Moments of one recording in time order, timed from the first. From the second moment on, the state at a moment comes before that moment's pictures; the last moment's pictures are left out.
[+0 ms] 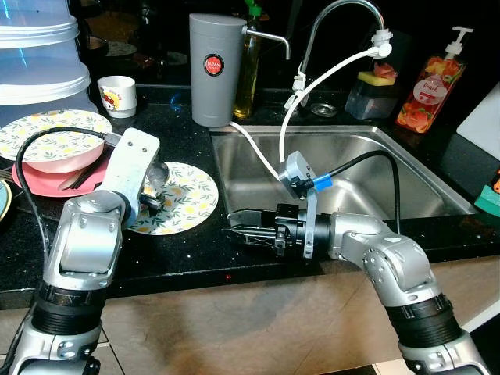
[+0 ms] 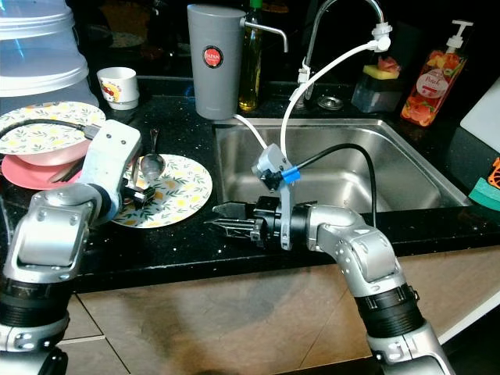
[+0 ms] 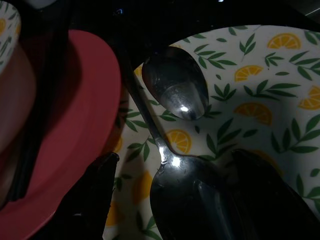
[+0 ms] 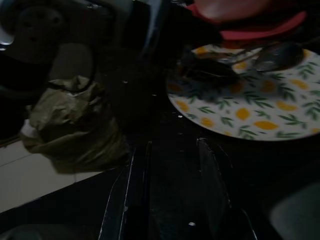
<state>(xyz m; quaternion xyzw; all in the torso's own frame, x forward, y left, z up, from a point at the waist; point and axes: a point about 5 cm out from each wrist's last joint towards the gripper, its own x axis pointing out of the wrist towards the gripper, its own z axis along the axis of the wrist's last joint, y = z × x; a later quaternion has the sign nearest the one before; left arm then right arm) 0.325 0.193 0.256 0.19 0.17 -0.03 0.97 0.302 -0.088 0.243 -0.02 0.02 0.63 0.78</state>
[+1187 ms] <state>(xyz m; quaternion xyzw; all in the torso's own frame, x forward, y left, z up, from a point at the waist) 0.336 0.194 0.301 0.18 0.04 0.00 0.98 0.302 -0.086 0.242 -0.02 0.03 0.63 0.77</state>
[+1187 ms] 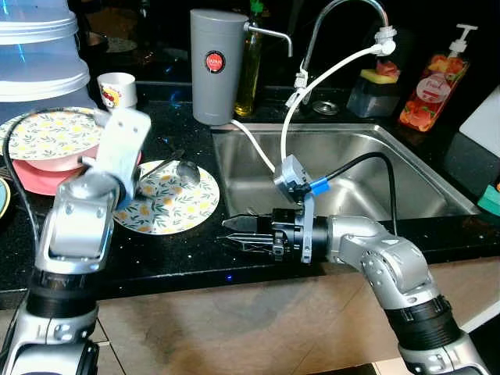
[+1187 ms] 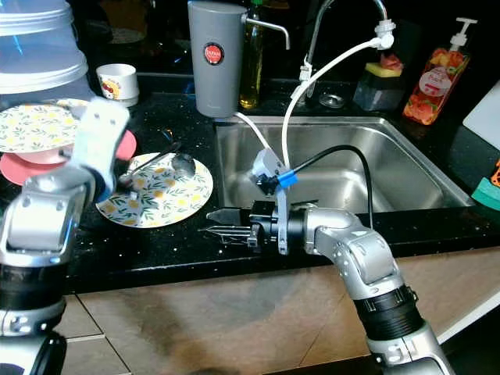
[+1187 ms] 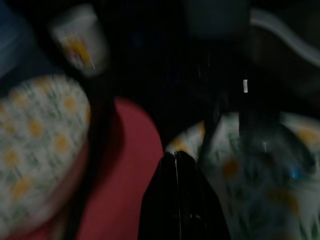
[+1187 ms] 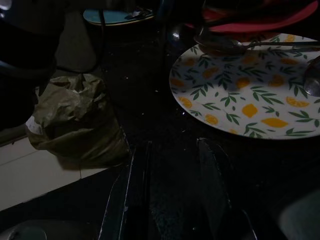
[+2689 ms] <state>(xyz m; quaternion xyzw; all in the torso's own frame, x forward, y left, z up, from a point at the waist) 0.363 0.187 0.260 0.18 0.06 -0.08 0.98 0.303 -0.088 0.243 -0.03 0.03 0.63 0.77</state>
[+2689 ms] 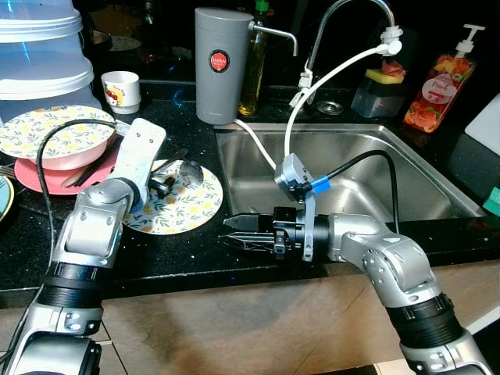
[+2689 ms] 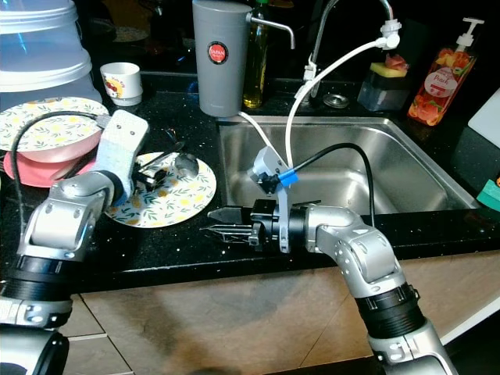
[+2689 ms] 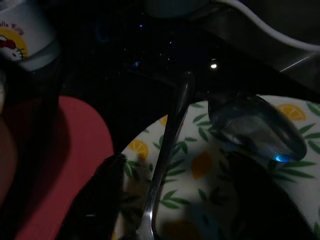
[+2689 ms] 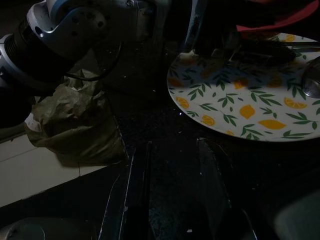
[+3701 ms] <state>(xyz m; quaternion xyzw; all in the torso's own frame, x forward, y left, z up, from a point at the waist) 0.373 0.196 0.255 0.19 0.14 -0.08 0.97 0.303 -0.091 0.244 -0.03 0.03 0.63 0.78</state>
